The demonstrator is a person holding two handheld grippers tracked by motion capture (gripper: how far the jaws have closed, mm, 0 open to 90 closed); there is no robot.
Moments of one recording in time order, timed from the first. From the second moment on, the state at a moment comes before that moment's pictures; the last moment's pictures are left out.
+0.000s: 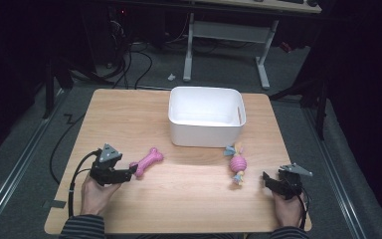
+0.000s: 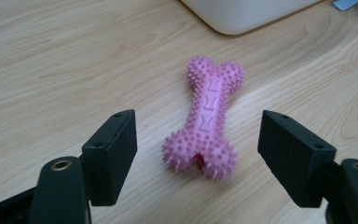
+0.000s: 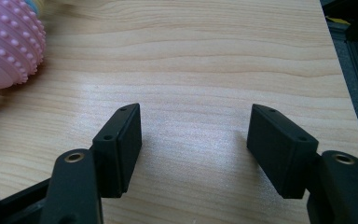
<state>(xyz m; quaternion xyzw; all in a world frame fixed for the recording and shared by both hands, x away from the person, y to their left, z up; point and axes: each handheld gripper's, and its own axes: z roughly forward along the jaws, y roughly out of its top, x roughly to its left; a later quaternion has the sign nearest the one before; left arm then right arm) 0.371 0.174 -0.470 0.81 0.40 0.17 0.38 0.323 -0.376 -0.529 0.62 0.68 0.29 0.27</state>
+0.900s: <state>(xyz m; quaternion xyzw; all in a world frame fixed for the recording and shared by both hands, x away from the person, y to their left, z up) 0.420 0.121 -0.491 0.86 0.37 0.15 0.32 0.322 -0.375 -0.529 0.61 0.68 0.29 0.27</state>
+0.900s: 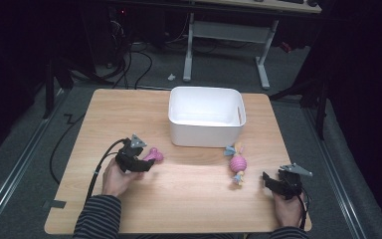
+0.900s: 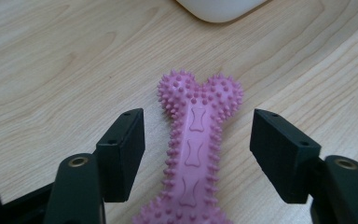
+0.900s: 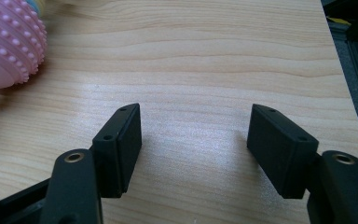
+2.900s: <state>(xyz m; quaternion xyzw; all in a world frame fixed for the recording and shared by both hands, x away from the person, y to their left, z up) 0.430 0.116 -0.512 0.88 0.36 0.13 0.28 0.322 -0.375 -0.529 0.61 0.68 0.29 0.27</state>
